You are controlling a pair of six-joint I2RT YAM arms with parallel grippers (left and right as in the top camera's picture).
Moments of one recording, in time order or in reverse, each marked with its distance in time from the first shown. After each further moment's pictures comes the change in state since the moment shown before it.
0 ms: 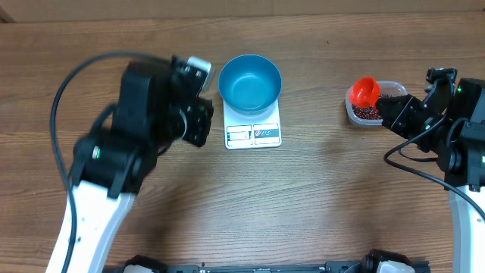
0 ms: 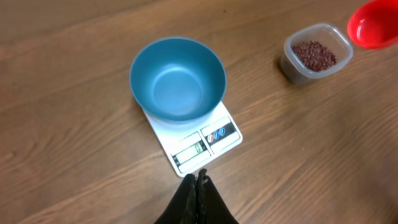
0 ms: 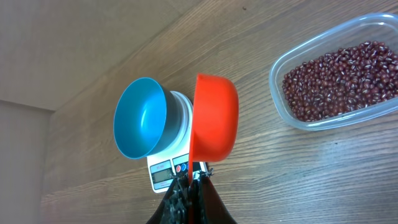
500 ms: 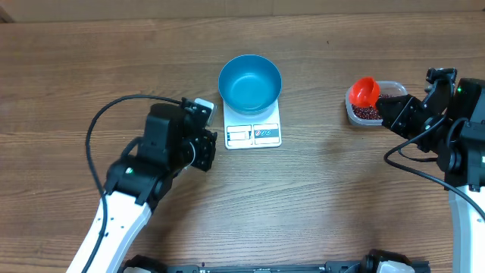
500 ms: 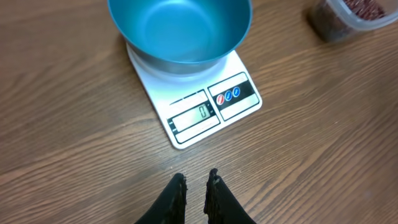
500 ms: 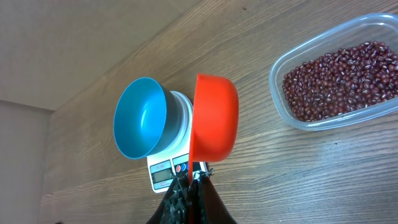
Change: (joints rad) left arm 0.000 -0.077 -0.477 0.316 0.000 -0.035; right arm 0.000 0.000 0.000 0.000 0.000 0.000
